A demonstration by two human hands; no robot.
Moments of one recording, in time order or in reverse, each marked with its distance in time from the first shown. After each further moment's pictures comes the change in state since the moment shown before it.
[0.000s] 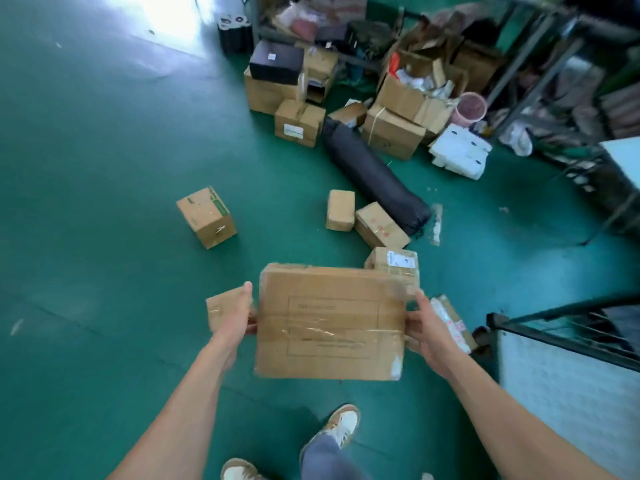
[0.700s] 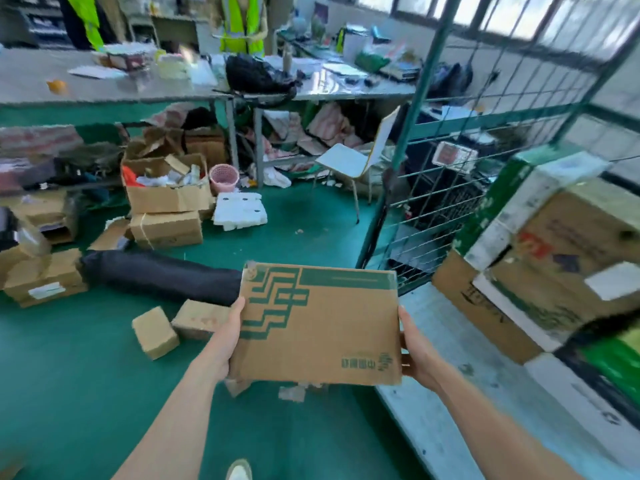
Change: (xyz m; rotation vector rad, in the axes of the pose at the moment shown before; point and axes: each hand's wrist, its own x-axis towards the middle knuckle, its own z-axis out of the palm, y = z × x) left_hand -0.160 0.154 0.389 0.395 -0.650 0.238; right_hand -0.133 0.045 -0.337 0.535 0.434 -0.021
